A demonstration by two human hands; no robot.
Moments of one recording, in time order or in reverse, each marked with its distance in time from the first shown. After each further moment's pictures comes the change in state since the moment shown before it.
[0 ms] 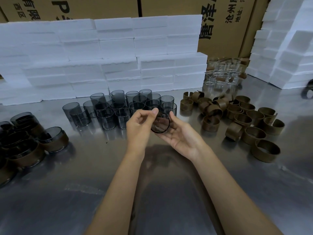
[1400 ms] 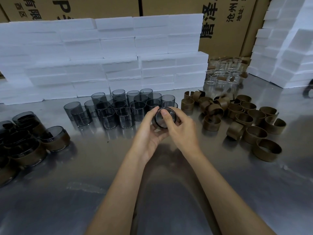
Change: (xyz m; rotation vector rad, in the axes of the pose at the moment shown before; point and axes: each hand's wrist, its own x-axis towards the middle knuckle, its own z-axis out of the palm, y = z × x) left_hand -0.007 0.007 0.008 -0.492 -0.238 -0.463; right_hand 0.000 0.014 0.008 -0.981 0.326 -0.795
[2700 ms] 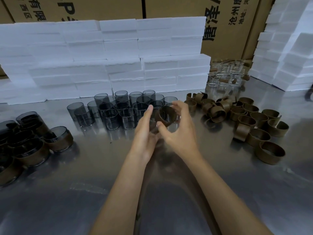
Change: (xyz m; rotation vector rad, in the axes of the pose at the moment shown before) left_hand 0.004 0.004 -0.009 0.003 0.136 0.020; right_hand -0.010 -0.007 0.004 -0.106 -0.020 -0.153
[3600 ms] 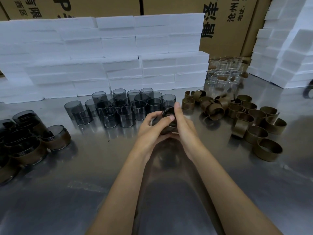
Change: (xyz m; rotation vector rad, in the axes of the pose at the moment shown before) left_hand -0.001 -0.012 0.001 0.305 -0.062 0.051; right_hand 0.011 0.010 -0.010 0.502 -0.177 0.556
